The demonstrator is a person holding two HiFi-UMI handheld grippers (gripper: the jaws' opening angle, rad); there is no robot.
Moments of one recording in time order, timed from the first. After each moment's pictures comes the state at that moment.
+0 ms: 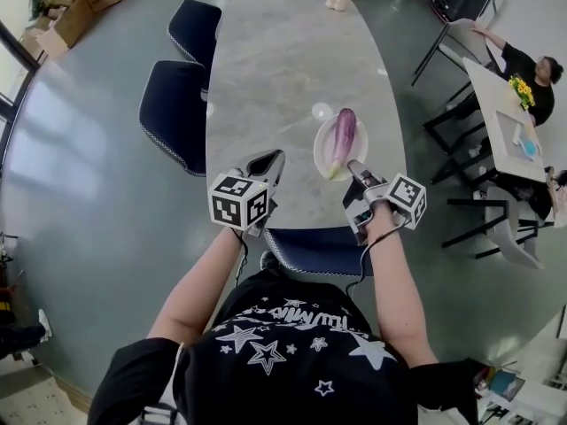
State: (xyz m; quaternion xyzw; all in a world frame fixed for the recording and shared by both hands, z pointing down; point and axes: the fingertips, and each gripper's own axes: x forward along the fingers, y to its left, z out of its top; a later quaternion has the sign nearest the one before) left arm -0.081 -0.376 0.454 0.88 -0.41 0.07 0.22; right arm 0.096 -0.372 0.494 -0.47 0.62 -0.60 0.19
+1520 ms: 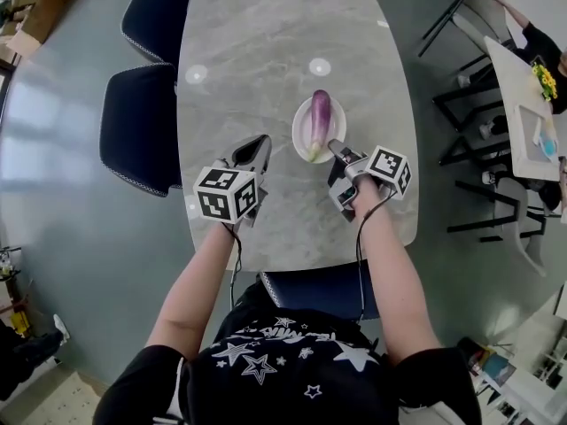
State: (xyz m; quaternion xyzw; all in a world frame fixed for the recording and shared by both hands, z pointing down) left arm -0.077 -0.551 0.533 0.86 -0.43 0.10 0.27; right arm 0.082 -0.550 0.605 -0.46 0.58 -0.66 0.12
